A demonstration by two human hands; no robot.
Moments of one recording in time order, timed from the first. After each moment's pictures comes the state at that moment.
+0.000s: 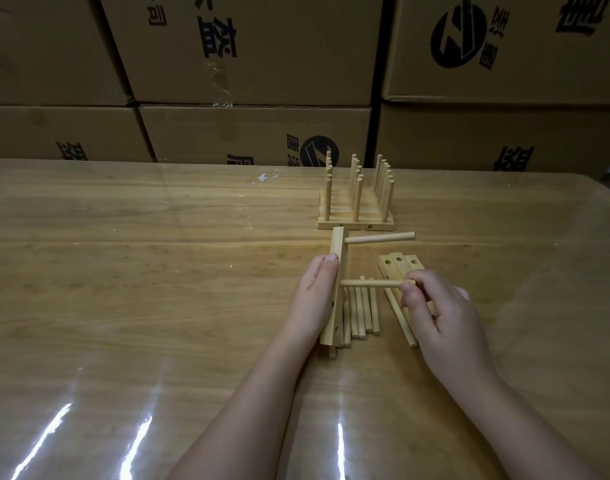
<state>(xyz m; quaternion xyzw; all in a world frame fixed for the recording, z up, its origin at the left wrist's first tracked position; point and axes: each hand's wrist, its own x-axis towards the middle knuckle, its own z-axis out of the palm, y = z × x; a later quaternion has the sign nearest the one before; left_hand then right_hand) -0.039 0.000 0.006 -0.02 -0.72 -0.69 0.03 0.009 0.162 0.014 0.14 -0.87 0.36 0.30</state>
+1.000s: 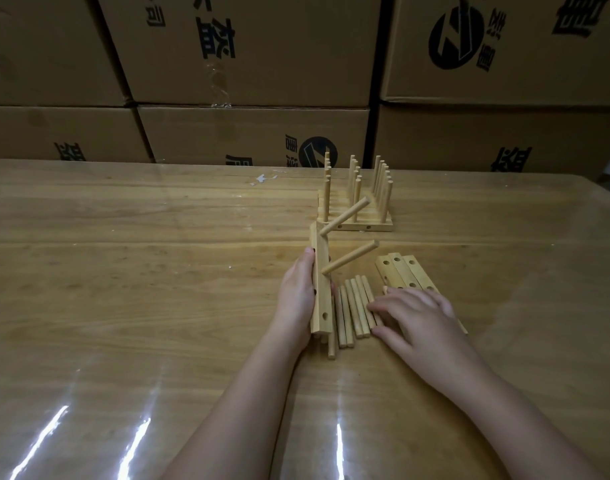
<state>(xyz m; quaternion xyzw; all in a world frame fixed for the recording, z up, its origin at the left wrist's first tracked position) -0.040 -0.008 0.013 0.06 -0.62 -0.79 0.01 0.003 0.167 0.005 0.18 -0.97 0.16 0.10</state>
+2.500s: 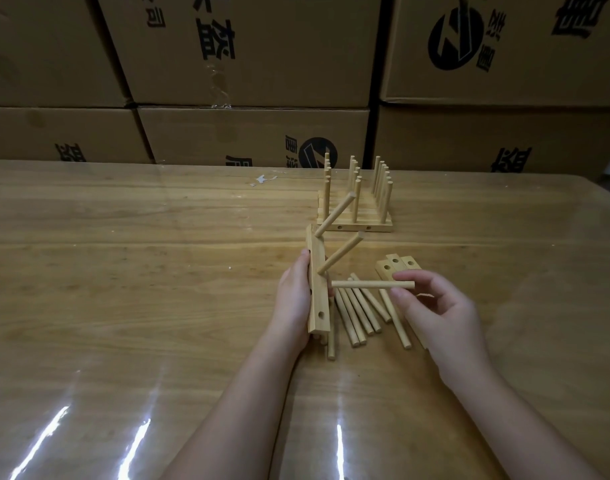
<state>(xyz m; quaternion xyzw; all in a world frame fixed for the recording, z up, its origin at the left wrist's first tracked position) -0.044 -0.009 0.012 0.10 -0.60 -0.79 0.01 0.007 0.158 0.015 0.01 -0.75 0.64 0.17</state>
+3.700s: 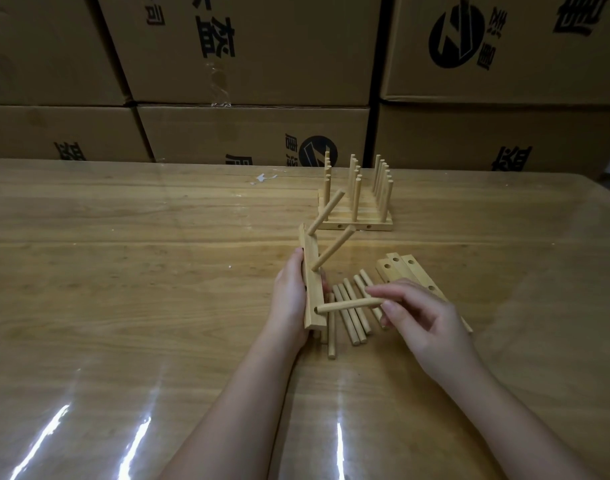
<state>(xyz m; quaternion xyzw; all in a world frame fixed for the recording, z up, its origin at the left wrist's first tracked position) -0.051 -0.013 0.004 0.10 -0.55 -0.83 0.00 0.014 0.155 0.017 0.19 -0.80 0.56 0.14</state>
